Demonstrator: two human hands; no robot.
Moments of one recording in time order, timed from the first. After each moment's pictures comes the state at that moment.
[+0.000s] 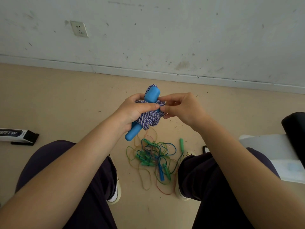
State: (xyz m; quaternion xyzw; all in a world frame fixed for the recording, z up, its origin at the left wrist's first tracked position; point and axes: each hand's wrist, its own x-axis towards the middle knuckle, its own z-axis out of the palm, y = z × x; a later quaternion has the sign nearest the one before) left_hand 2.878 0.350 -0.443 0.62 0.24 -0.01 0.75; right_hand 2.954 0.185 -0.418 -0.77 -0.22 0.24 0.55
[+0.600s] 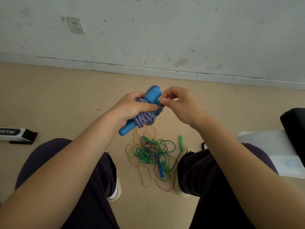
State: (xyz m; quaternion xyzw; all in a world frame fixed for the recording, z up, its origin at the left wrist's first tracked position) left_hand 2.881 0.359 -0.442 0.71 0.22 -0.06 0.67; right_hand 2.949 0.188 -0.417 -0.83 -0.27 0.13 0.46
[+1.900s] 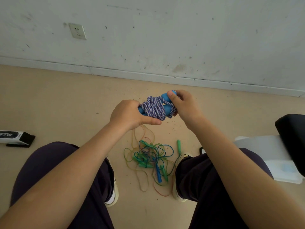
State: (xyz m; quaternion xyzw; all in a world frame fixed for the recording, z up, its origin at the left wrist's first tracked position) left_hand 2.876 0.357 -0.450 0.94 0.19 0.02 0.30; right_hand 2.976 0.189 -0.443 -0.80 -0.13 0.15 0.57
